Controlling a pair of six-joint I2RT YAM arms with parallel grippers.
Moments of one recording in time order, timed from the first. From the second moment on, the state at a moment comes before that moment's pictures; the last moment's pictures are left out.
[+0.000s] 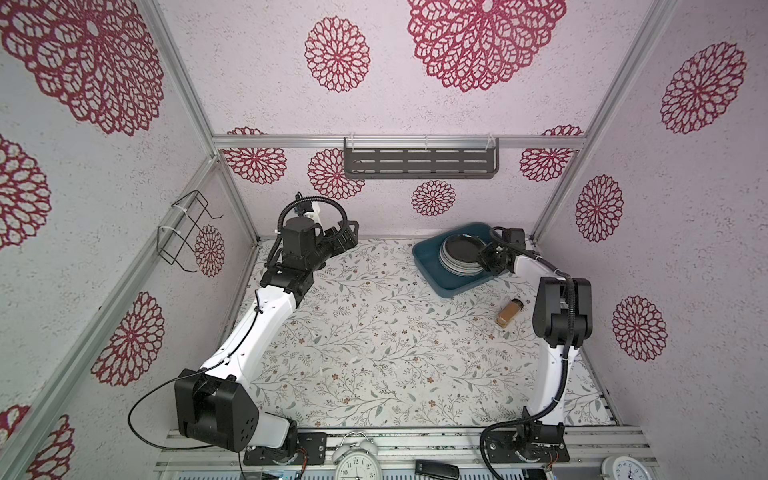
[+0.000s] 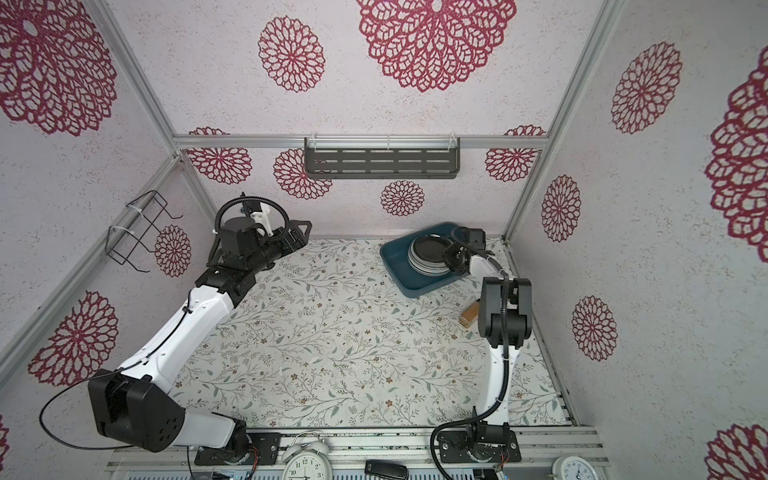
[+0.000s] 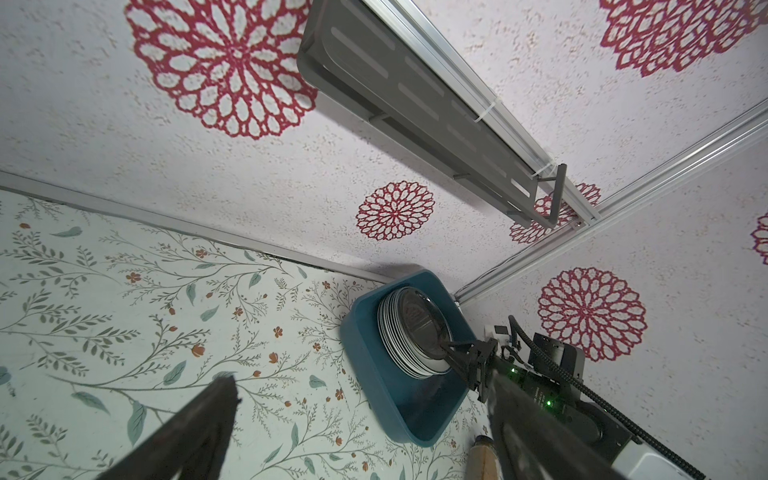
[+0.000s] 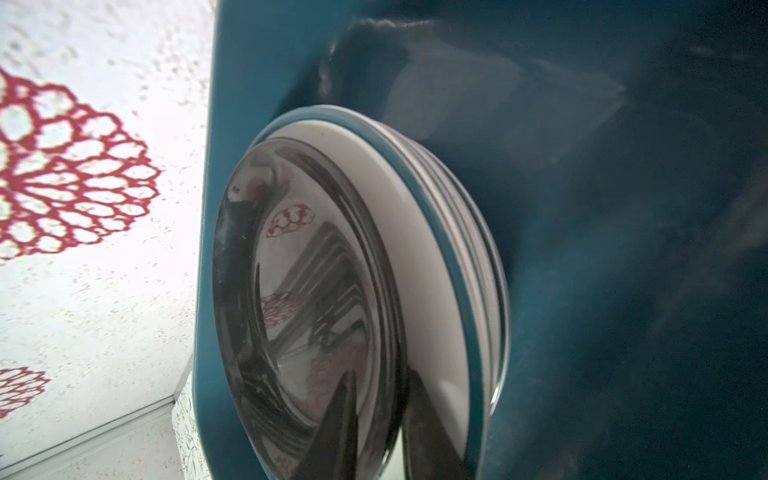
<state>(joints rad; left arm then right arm) -0.25 1.44 1.33 -0.14 0.15 -0.61 -0.02 2.17 1.67 -0.29 -0.26 0.90</state>
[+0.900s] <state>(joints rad) -0.23 1.44 1.32 -0.13 0.19 -0.62 -0.01 2.10 1.58 -0.15 -0.26 0.88</state>
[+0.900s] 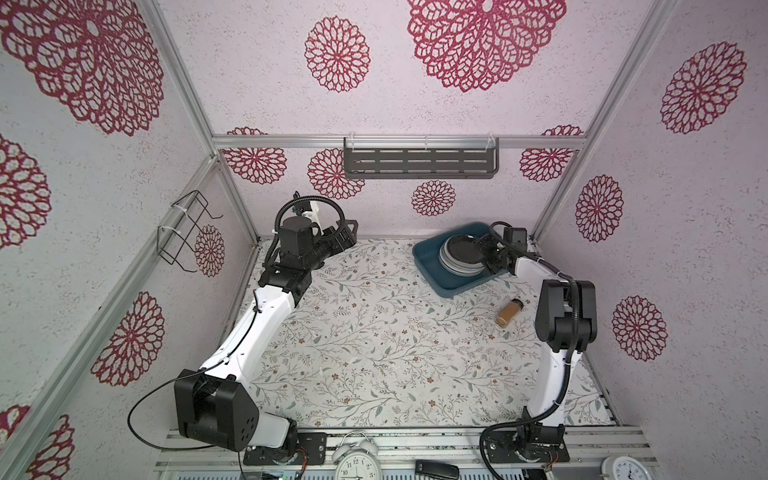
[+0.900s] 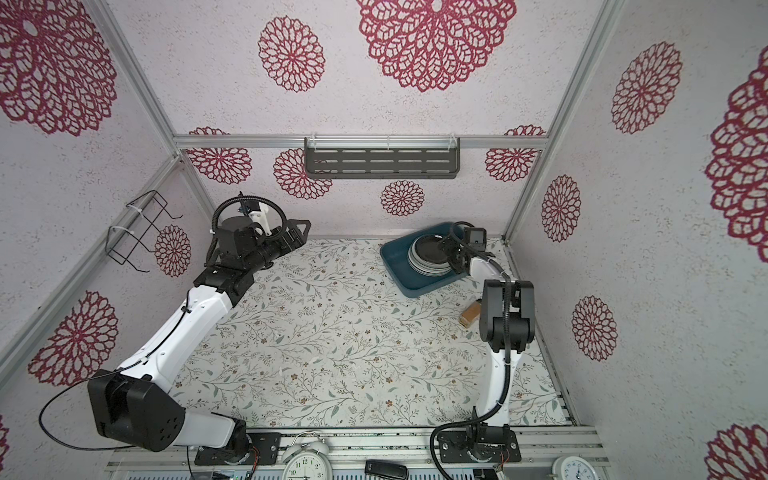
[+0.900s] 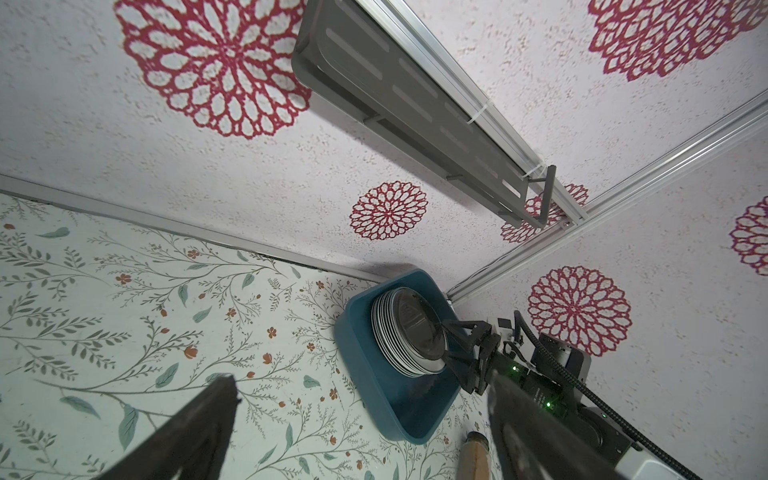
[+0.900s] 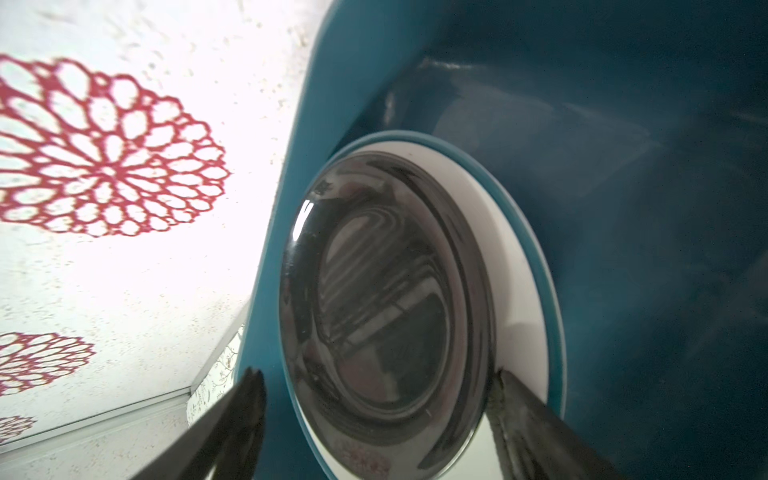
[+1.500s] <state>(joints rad) -0.20 1.49 1.33 -0.09 0.28 -0.65 -0.01 1.96 1.49 -0.19 -0.21 0.84</state>
